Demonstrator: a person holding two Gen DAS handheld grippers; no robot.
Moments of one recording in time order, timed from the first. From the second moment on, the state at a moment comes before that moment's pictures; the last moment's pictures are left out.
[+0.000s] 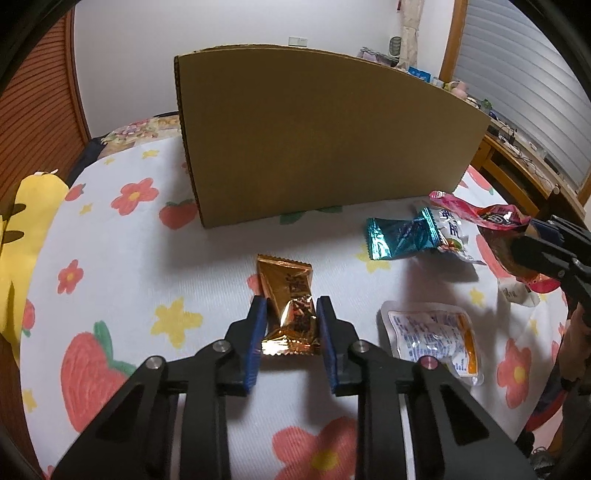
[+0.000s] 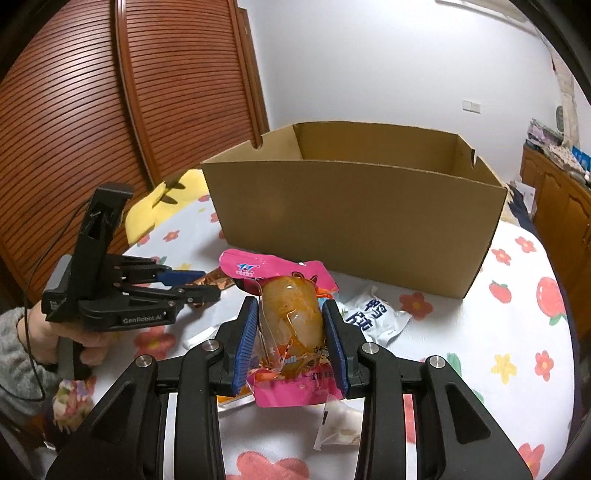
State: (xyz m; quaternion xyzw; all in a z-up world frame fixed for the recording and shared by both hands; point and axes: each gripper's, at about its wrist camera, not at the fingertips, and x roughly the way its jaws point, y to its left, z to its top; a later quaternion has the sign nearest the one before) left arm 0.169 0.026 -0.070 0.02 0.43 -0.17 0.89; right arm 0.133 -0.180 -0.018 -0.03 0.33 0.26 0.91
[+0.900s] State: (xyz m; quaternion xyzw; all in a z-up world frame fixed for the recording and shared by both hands) left arm 0.113 0.042 -0.016 0.00 0.37 -0.19 0.91; right arm 0.104 -0.197 -0.008 -0.03 0.31 0.23 0.92
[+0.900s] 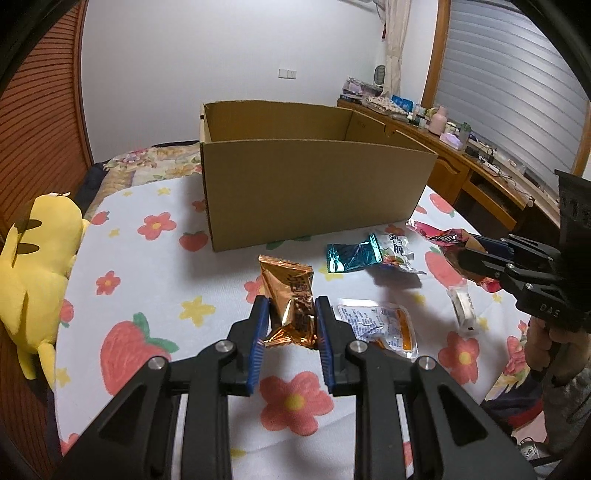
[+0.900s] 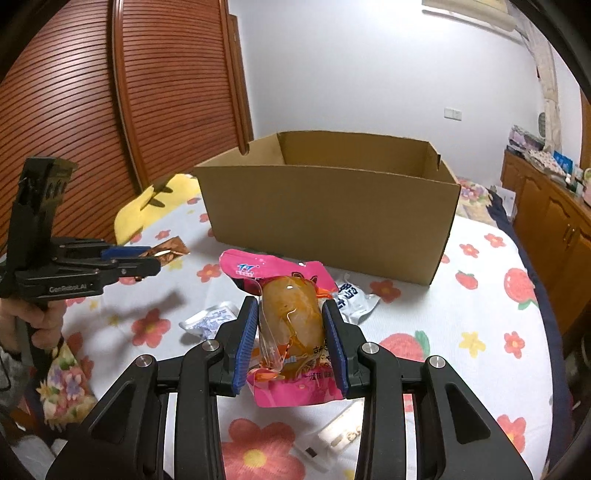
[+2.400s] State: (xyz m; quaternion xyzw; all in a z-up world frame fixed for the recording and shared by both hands) left arm 0.242 0.005 0.067 0.03 0.29 -0.20 0.94; right arm 0.207 -0.200 0.081 -0.12 0.23 0.23 0.94
